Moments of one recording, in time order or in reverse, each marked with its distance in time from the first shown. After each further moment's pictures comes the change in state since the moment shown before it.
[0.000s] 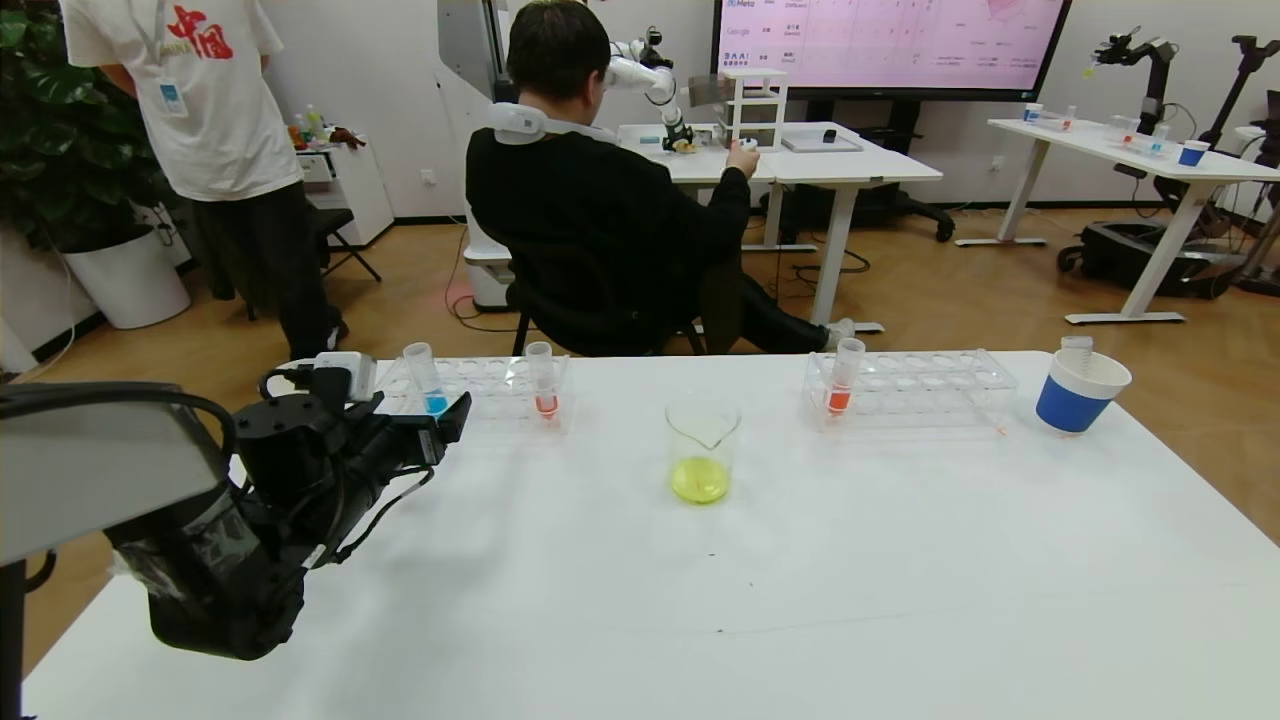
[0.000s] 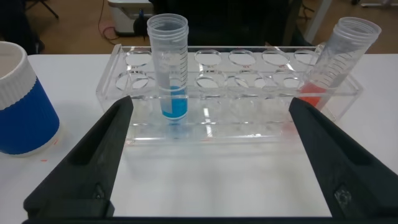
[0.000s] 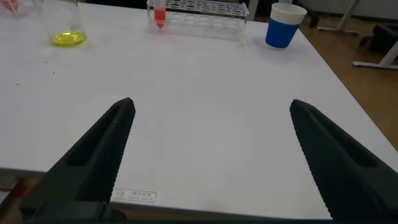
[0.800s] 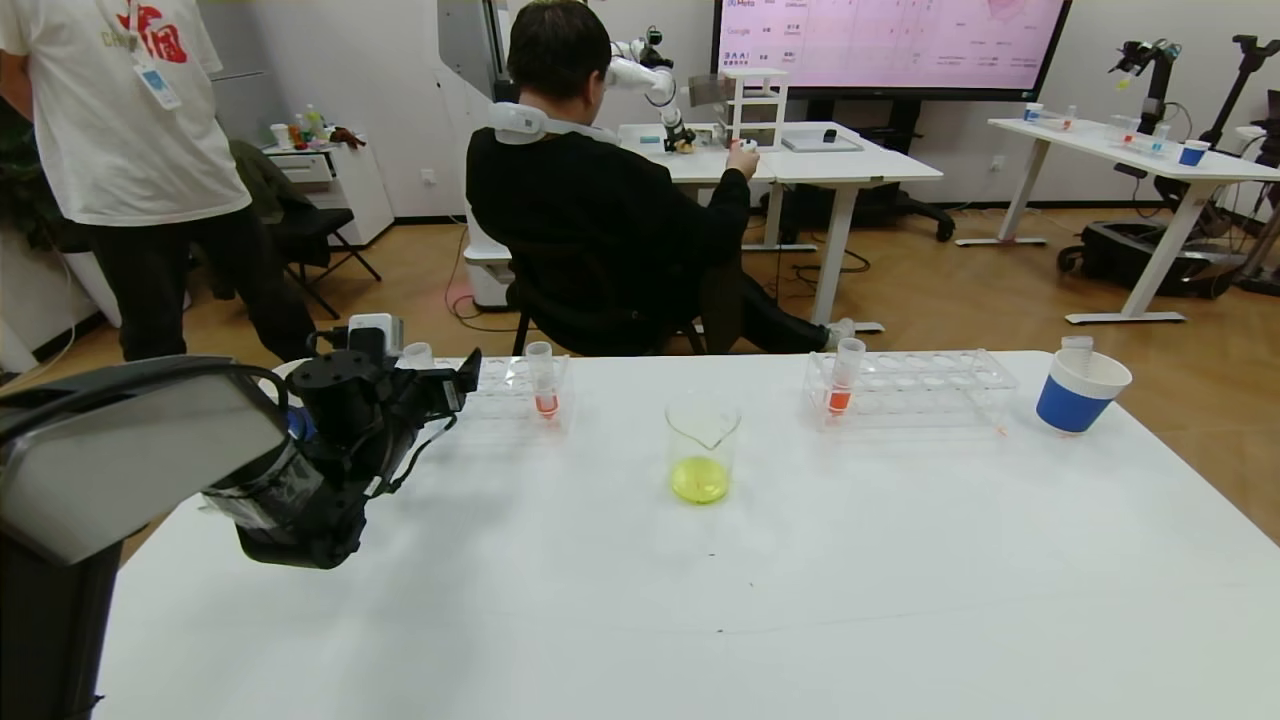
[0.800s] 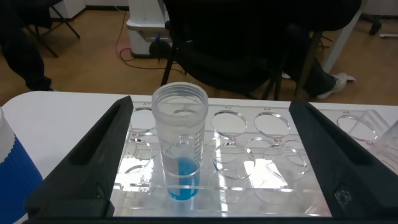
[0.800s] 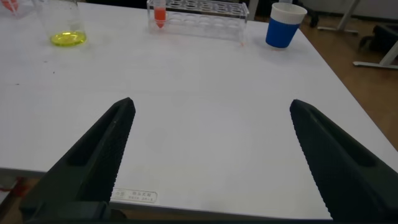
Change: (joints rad) left arm 0.007 0.147 -0.368 0.134 0.070 -0.003; right arm 0.000 0.000 0.000 0.000 0.000 0.000
